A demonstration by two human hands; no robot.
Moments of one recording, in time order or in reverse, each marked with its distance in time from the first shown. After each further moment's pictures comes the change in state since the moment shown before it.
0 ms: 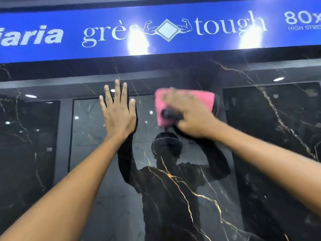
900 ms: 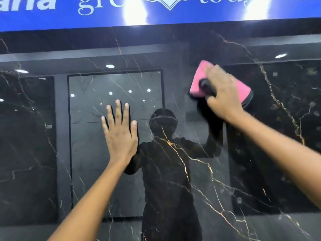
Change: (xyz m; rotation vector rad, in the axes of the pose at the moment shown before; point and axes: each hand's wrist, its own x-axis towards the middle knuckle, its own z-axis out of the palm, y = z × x) left_hand -0.139 -0.022 -0.006 -0.017 -0.107 -0.031; right_hand -0.074 0.029 -0.012 -0.028 0.189 0.411
